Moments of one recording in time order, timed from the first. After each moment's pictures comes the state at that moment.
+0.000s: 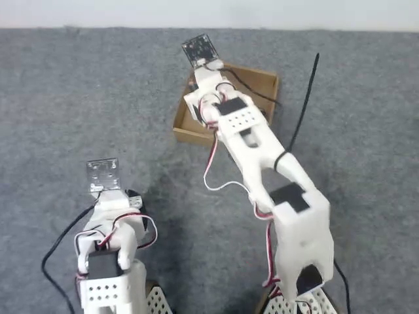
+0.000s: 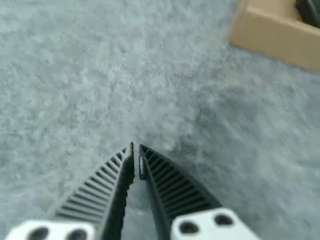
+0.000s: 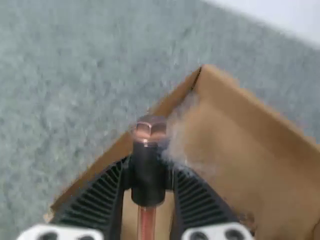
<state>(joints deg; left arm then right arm) -11.4 -103.2 97.1 67.3 8.0 -29.7 30.9 -15.5 36.4 4.0</state>
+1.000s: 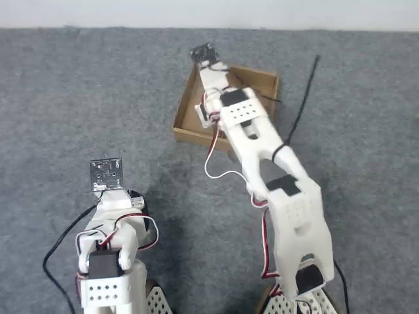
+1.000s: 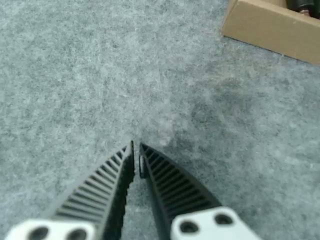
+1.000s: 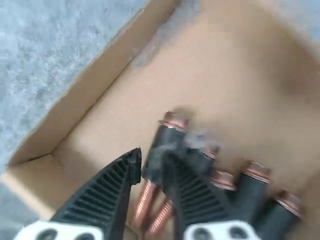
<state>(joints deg) -10.5 -103.2 97.1 67.6 7.7 -26.9 36.5 -25.1 54.5 4.1</state>
